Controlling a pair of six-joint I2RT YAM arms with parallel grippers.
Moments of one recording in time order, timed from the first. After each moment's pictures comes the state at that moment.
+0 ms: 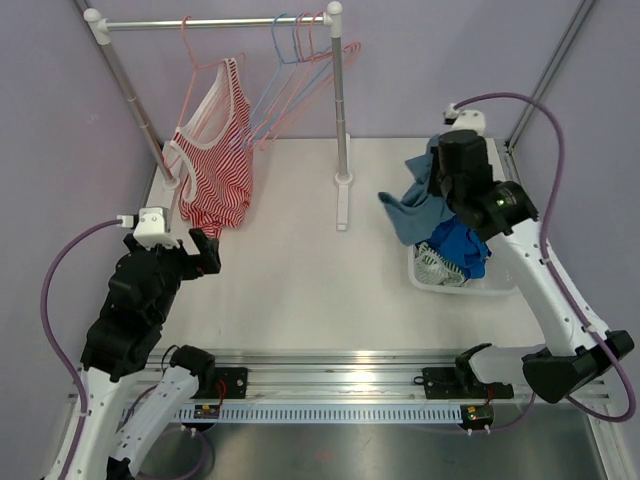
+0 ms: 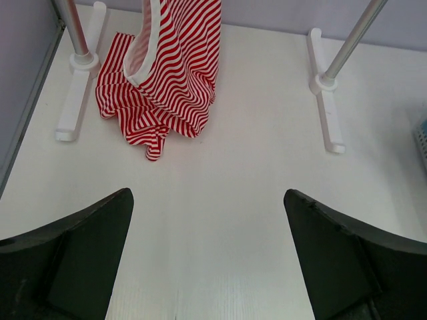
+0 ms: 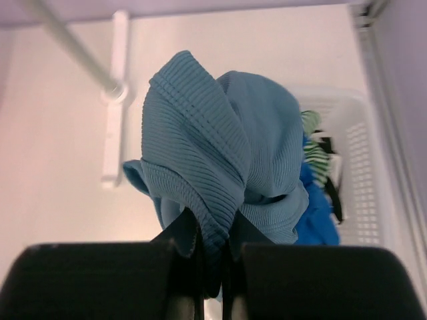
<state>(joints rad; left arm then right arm) -0.34 0.49 0.95 -0.71 -0.28 -0.24 0.49 1.30 1.55 -0.78 0.47 0.27</state>
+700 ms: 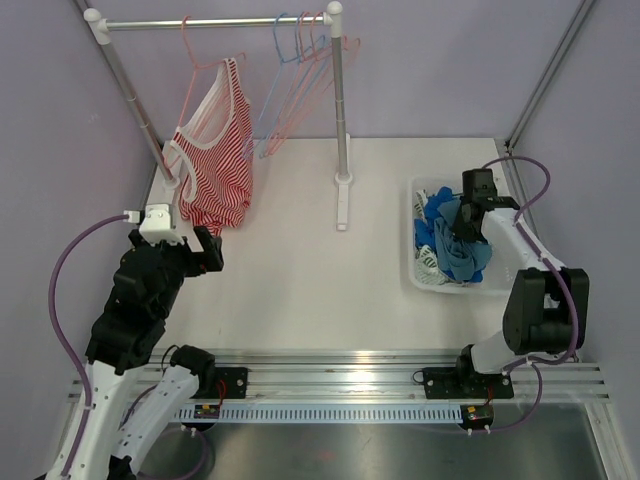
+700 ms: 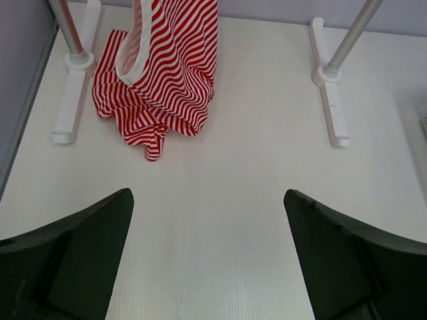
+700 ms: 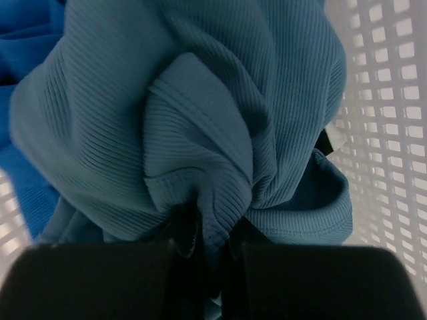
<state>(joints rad) -0.33 0.52 0.92 -0.68 -0.25 -0.21 0.06 1.47 1.12 -0.62 0.26 0.35</state>
